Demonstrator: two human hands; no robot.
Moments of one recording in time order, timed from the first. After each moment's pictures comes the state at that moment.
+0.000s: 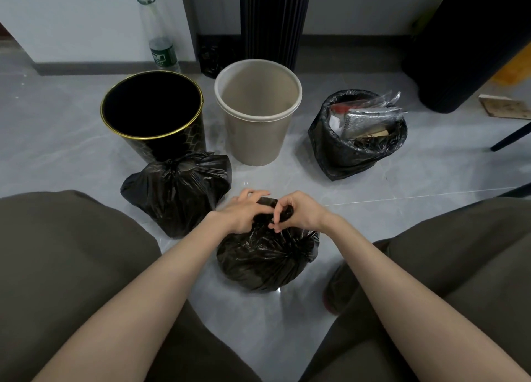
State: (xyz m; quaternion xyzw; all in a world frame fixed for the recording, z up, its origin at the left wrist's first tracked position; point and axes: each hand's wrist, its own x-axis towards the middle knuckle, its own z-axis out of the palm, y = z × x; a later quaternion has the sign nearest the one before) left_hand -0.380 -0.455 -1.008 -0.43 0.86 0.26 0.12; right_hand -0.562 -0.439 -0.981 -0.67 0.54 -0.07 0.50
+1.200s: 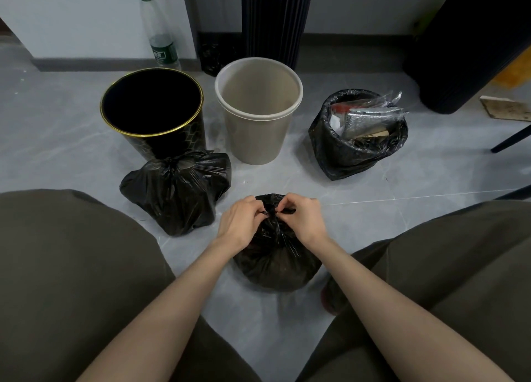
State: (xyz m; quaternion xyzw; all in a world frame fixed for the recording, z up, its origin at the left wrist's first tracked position) left_hand -0.396 -0.415 -1.011 -0.62 0.74 0.23 -0.13; right_hand -0.553 -0.416 -1.010 -0.63 0.65 -0.27 0.33
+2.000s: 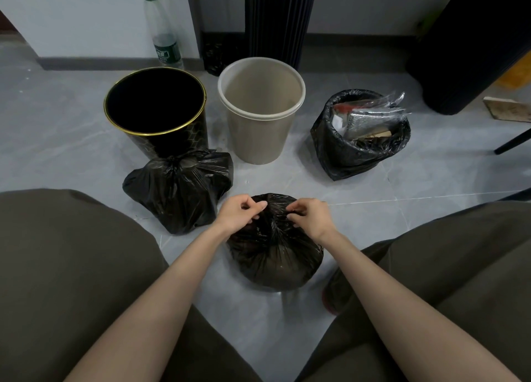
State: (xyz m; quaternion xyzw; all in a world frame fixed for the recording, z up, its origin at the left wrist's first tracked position) left_hand -0.384 -0.428 -1.014 -0.63 0.49 0.55 -0.26; right_hand -0.572 -0.424 -1.025 -0.57 0.68 -0.20 0.41
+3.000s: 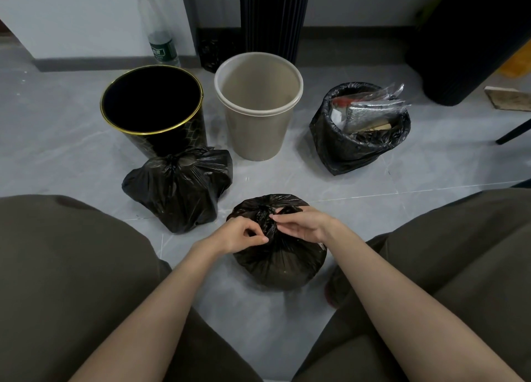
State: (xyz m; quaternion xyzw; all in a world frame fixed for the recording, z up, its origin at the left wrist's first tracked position) left_hand -0.367 -0.405 -1.035 -0.52 0.69 0.50 -0.06; right_hand -0.561 -0.425 -1.020 -0.17 0.56 -0.25 0.77
